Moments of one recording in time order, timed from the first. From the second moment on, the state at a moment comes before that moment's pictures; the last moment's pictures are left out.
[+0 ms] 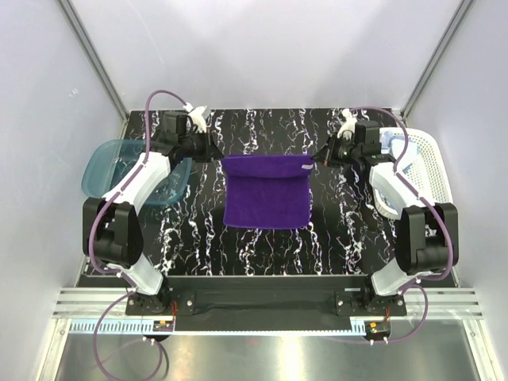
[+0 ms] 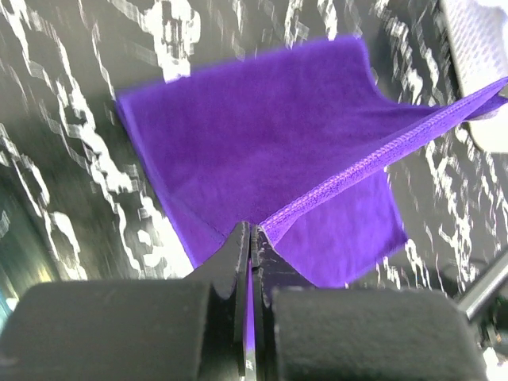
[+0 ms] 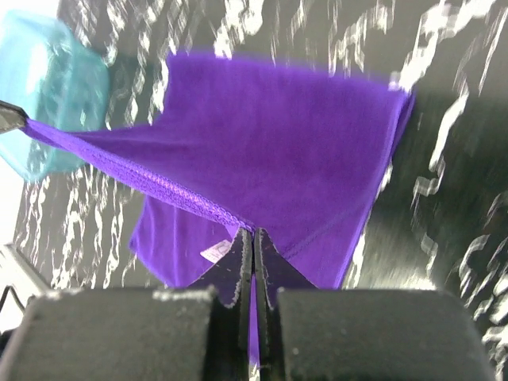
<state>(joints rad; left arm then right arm) -0.19 1.64 1.31 -0.34 0.50 -0.23 0.11 1.58 1.13 -0.12 -0.54 0.33</state>
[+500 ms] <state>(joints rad) -0.24 1.52 1.12 -0.48 0.46 -0.22 0.22 1.45 0.88 -0.22 -0.43 0.42</state>
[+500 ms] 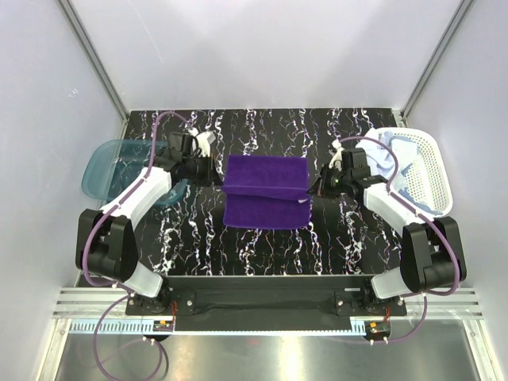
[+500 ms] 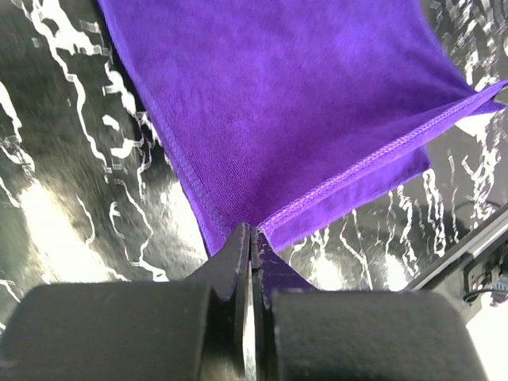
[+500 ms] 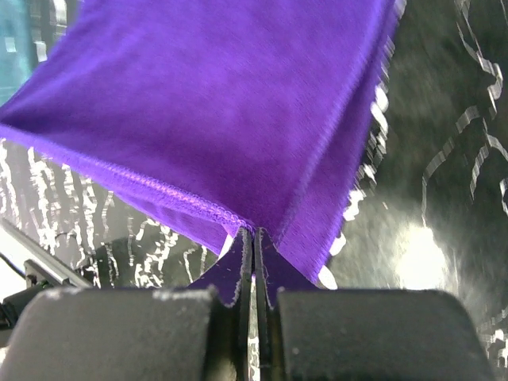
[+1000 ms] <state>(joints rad) -0.34 1.51 0.99 -0.60 0.32 -0.26 0.22 1.39 0.74 -0.35 -0.37 0.54</state>
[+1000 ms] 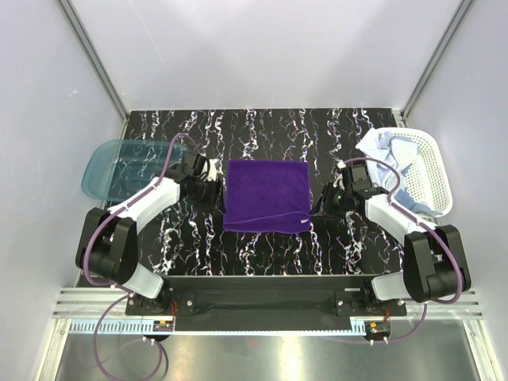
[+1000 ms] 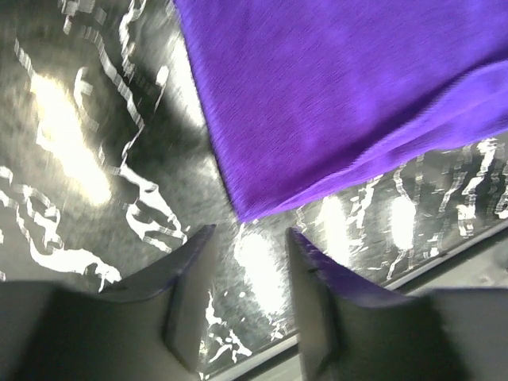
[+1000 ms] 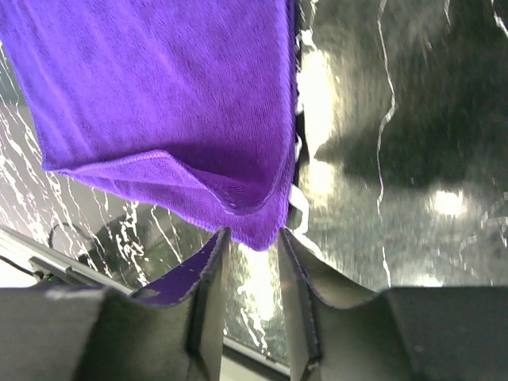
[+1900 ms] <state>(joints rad) -0.38 1.59 0.87 -0.43 0.27 -0.50 0.25 1.47 0.70 -0.32 -0.36 0.65</state>
